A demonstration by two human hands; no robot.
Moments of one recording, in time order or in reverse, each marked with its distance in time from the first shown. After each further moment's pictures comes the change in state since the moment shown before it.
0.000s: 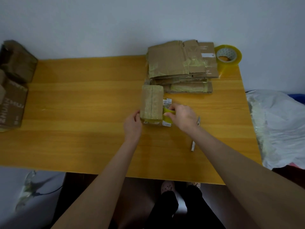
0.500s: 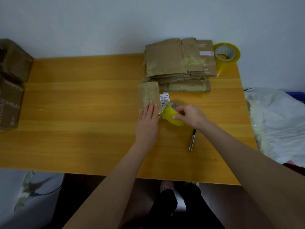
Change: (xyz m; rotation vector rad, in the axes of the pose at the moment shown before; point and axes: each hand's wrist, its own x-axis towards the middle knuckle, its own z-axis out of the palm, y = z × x) left_hand -0.013 0.003 0.037 0.684 -0.138 0.583; right_hand 0.011 0.044 -0.008 0.095 -0.167 -0.040
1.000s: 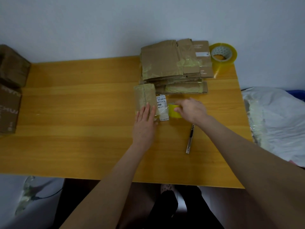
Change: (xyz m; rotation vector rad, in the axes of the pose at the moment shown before) left_hand 0.008 0.003 0.000 -0.039 0.002 -0.020; right_hand 0.018 0.001 -0.024 -0.310 0.030 0.013
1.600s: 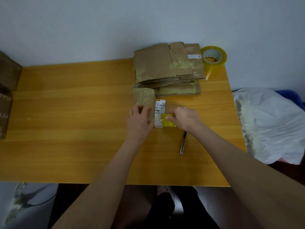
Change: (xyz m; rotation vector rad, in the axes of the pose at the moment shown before) left_hand 0.017 0.011 -0.020 -0.091 0.077 -0.065; right_hand -0.020 -0.005 0.004 0.055 -0.041 0.011
